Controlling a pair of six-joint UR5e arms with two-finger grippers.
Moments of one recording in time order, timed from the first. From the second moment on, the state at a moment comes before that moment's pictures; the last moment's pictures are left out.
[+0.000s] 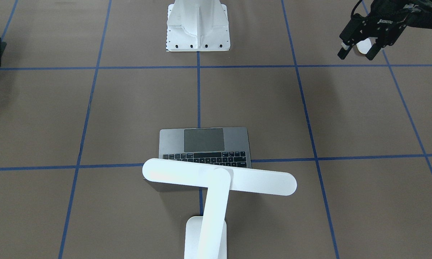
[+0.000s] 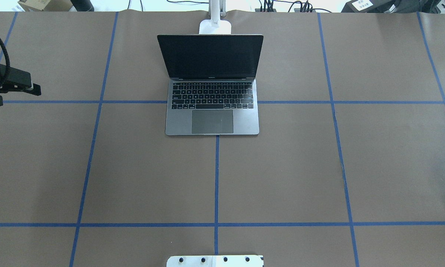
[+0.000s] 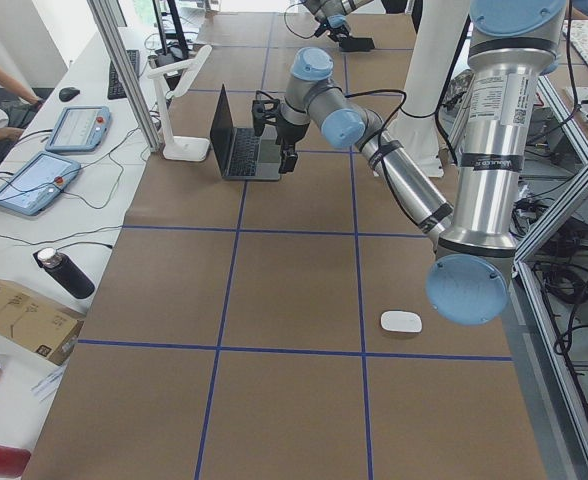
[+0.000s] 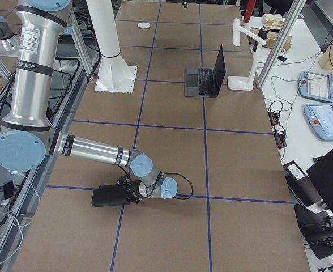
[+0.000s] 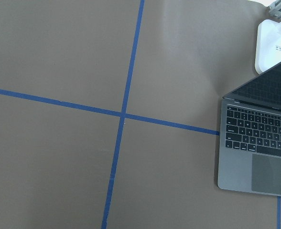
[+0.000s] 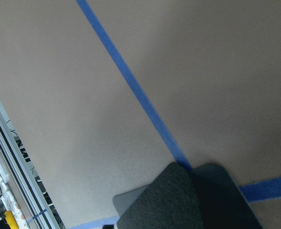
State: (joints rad) left arm -1.04 -1.65 -2.32 -1.62 -2.15 -1.10; right arm 1.13 -1.76 1.46 -2.15 2.57 -1.38
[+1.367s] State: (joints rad) left arm -1.04 -1.65 -2.31 -1.62 -2.16 -1.12; right arm 1.15 -1.74 1.61 -2.42 2.80 -1.40
